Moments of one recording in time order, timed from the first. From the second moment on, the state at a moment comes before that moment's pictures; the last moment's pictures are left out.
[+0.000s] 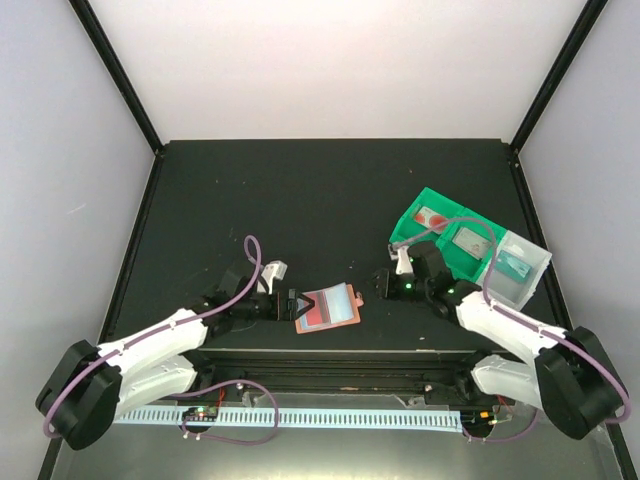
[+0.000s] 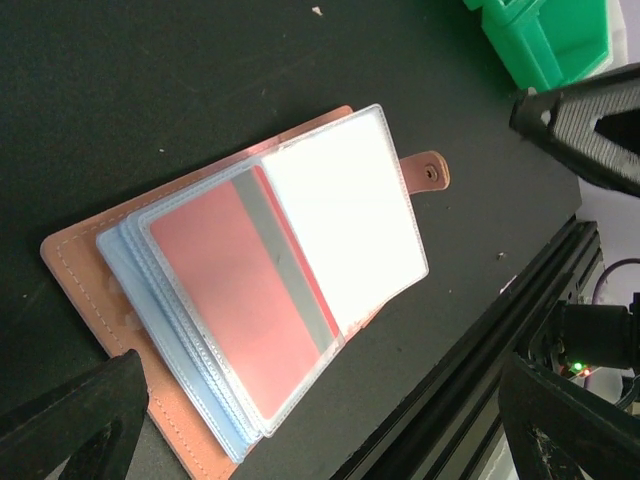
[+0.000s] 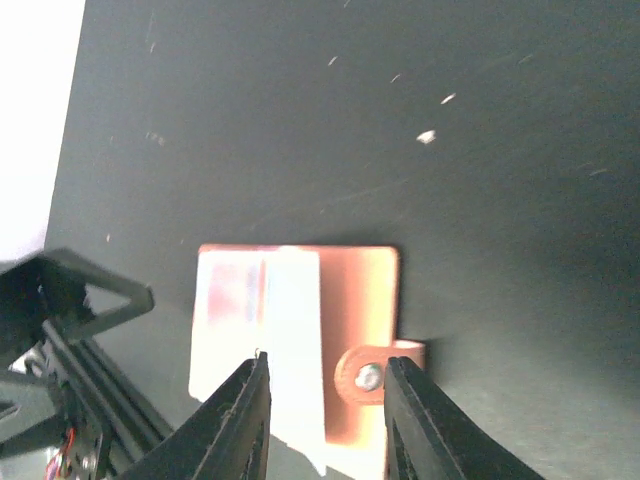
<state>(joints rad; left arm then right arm) -0.62 0.98 0.32 -0.03 0.46 -0.71 0.53 1.11 0.46 -0.09 -0.40 0.66</state>
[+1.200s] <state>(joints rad) -0.62 1.04 0.25 0.19 0.53 -0.82 0.85 1.40 0.43 0.10 -0.26 0.77</state>
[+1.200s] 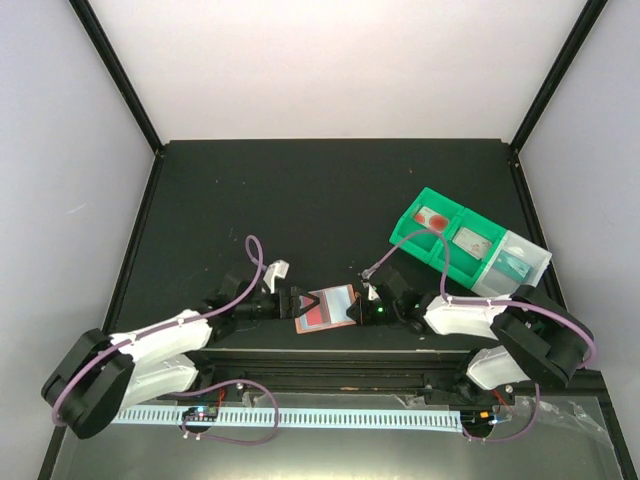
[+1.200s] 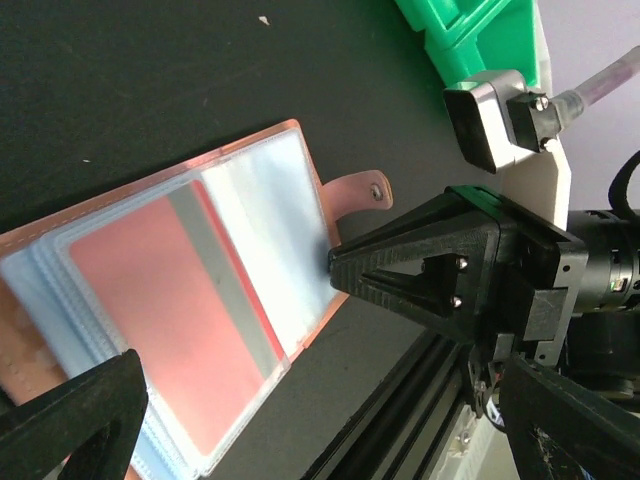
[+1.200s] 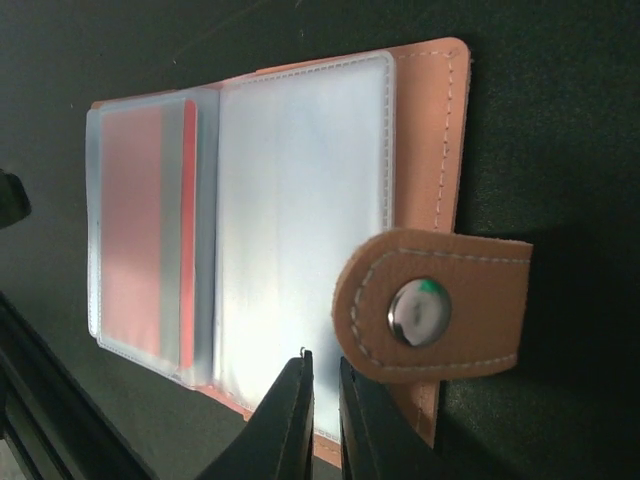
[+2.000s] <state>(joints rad) -0.62 1.29 0.25 0.43 0.52 -0.93 0.85 1.44 0.39 0.24 -0.25 0.81</state>
